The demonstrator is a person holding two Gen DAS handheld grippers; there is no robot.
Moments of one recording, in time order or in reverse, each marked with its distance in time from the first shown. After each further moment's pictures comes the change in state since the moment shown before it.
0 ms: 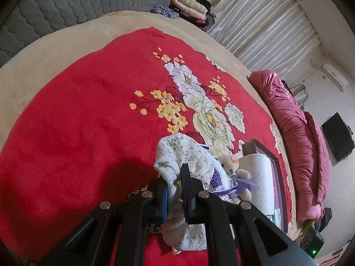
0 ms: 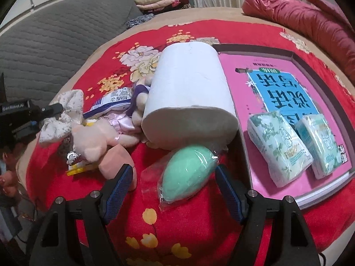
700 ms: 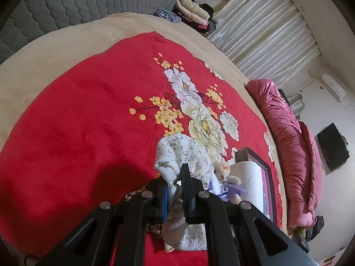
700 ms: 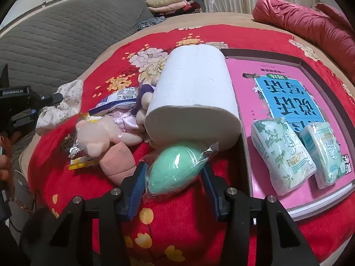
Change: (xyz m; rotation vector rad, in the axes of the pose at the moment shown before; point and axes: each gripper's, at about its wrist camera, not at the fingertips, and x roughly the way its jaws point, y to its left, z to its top) left arm -0.015 0.006 0.005 -0.046 -0.027 -0.039; right arm 0.000 -0.007 -0.002 -0.048 -0.028 0.056
